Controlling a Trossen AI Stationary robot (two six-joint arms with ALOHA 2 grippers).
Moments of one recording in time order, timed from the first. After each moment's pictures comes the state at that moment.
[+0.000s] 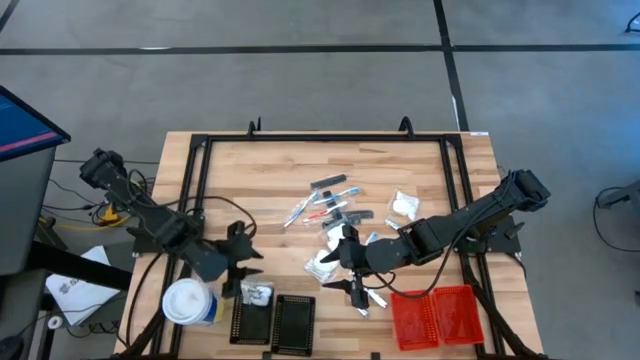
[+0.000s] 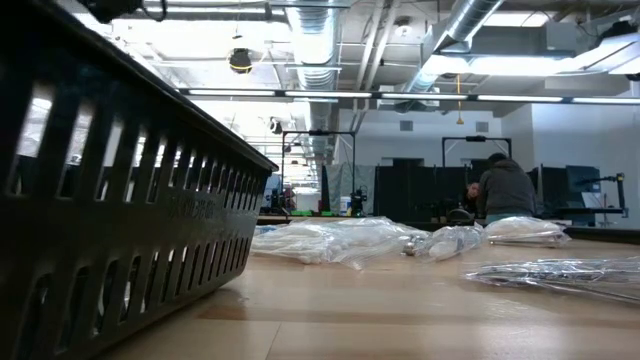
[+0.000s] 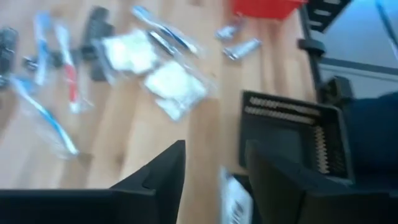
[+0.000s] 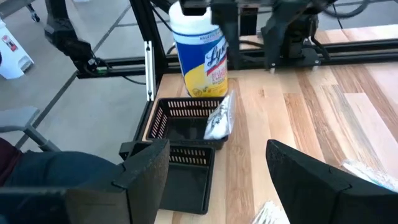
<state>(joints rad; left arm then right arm) -0.64 1.13 0.95 -0.65 -0.45 -0.59 0.45 1.59 1.33 -0.22 0.24 0.29</state>
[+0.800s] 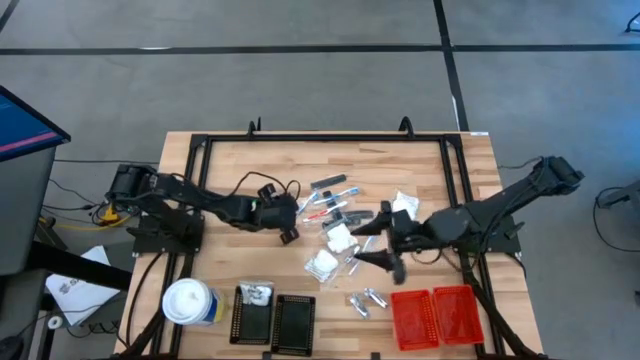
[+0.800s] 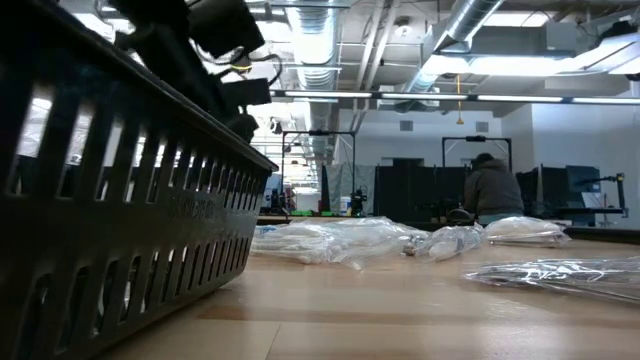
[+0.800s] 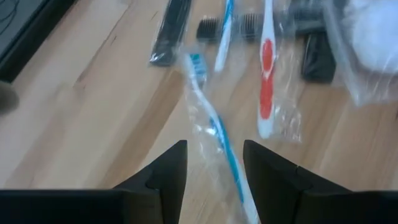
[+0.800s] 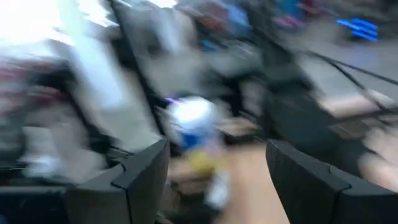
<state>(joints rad) -0.07 1.56 0.80 -0.24 -0.55 -0.35 0.44 1.18 0.88 0.32 0.28 0.28</state>
